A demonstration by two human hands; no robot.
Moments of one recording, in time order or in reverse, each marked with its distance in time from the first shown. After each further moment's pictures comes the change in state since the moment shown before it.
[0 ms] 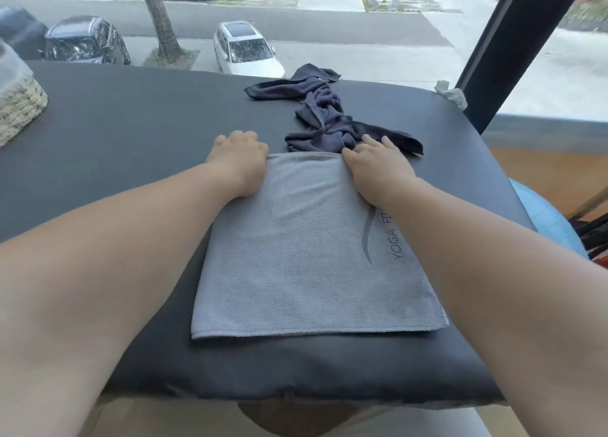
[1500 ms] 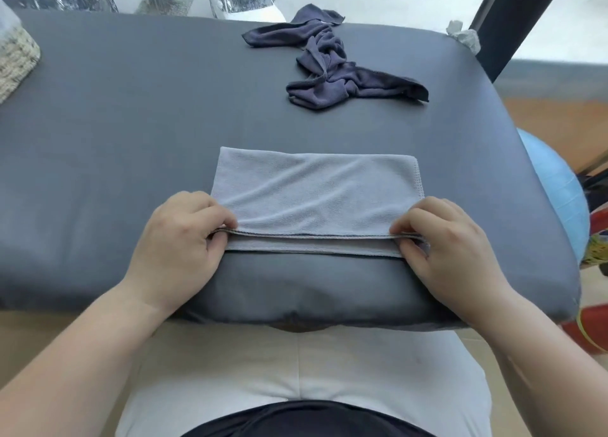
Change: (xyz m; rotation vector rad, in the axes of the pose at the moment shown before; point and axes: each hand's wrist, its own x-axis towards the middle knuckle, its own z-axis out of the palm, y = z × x) left_hand -0.229 0.003 0.011 -0.543 0.431 0.136; right_hand -0.227 -0.023 0.008 0.584 0.390 0.005
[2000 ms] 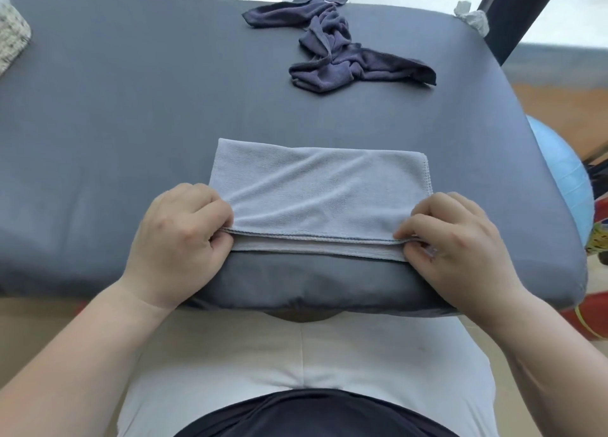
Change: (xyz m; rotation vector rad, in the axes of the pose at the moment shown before) left_hand -0.010 -0.005 0.007 0.119 0.115 0.143; right_hand -0.013 -0.003 0.004 -0.081 0.095 -0.147
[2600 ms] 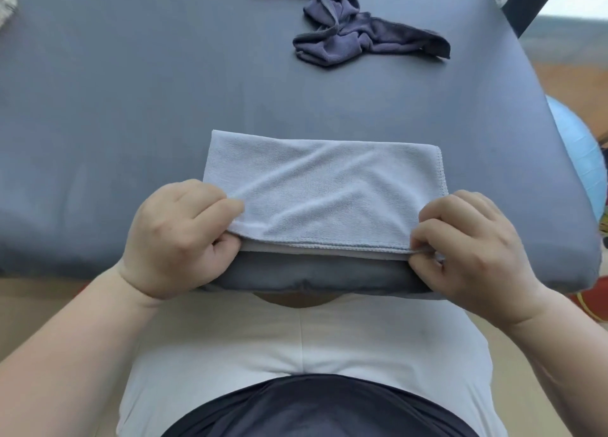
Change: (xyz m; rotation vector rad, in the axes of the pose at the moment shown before) left_hand -0.012 0.001 -0.001 0.001 0.029 0.212; right_hand -0.012 -0.005 -0.001 0.001 0.050 -0.269
